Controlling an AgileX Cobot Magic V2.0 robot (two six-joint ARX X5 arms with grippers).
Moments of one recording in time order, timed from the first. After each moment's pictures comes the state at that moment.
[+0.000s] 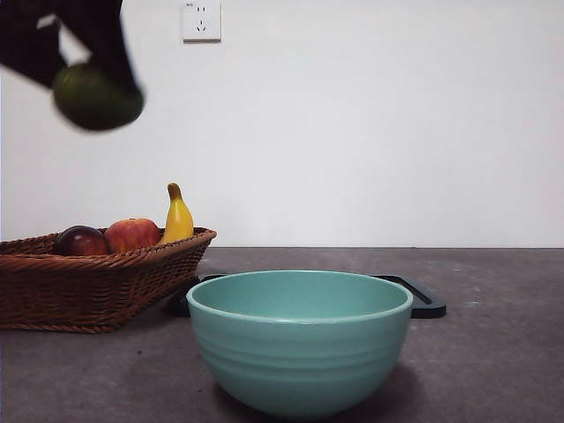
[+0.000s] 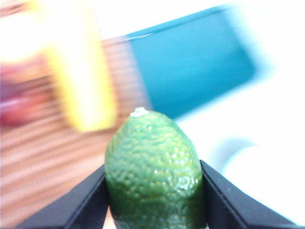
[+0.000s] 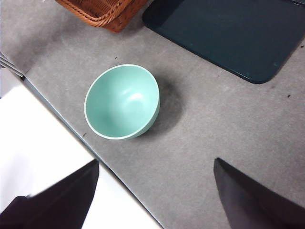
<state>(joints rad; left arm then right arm) -0.44 1.19 1.14 -0.78 0.22 -0.05 0.34 0.71 0.94 -1.10 -0.47 -0.07</state>
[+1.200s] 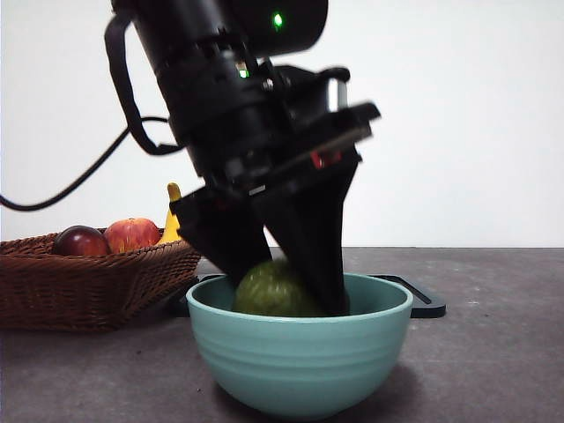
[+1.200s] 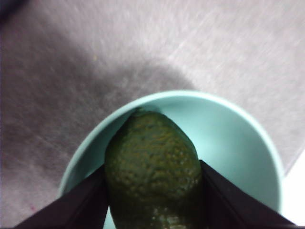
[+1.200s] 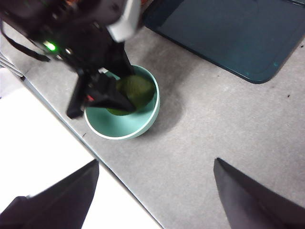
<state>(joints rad) -0.92 1.71 1.14 -0.60 0.17 -0.11 0.34 0.71 0.94 -1.10 -0.47 -0.07</state>
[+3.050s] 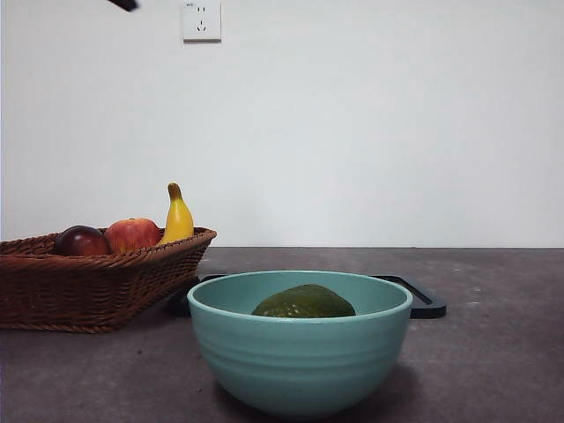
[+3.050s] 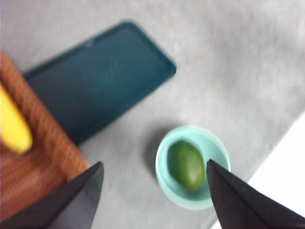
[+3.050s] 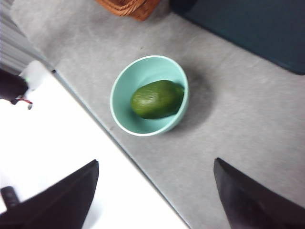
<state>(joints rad) -0.64 1.12 1.30 -0.98 0.21 -0.04 0.34 0.83 0.94 -1.09 -0.60 -0.07</state>
